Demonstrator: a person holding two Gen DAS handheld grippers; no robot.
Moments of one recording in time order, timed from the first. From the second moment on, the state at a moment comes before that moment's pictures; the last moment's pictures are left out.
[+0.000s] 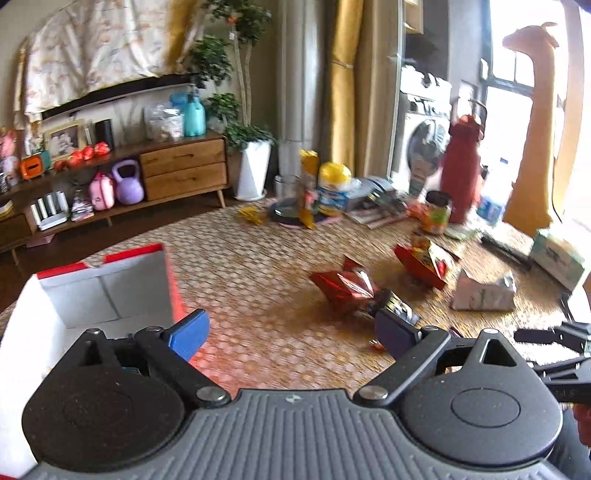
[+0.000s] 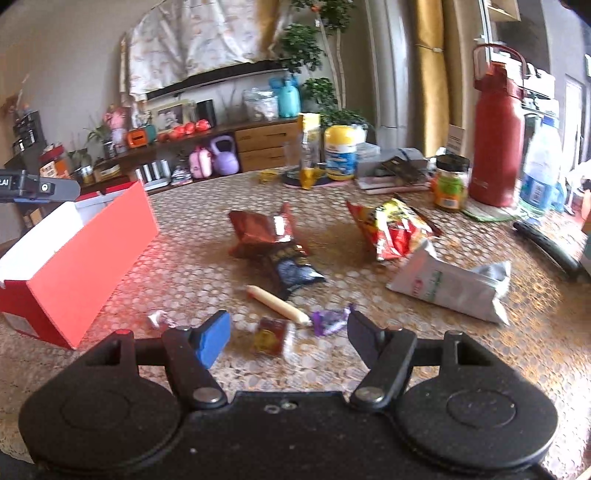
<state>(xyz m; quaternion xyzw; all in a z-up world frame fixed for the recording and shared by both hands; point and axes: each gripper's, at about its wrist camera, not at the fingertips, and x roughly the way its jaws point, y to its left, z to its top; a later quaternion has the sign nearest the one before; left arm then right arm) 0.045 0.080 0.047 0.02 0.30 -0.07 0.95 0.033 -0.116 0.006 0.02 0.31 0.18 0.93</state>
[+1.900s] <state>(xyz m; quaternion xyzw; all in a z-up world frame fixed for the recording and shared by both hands) 0.057 0.034 -0.087 -0.01 0.36 -0.04 0.93 0.027 -0.133 -0.029 0.04 0.33 0.17 0.93</state>
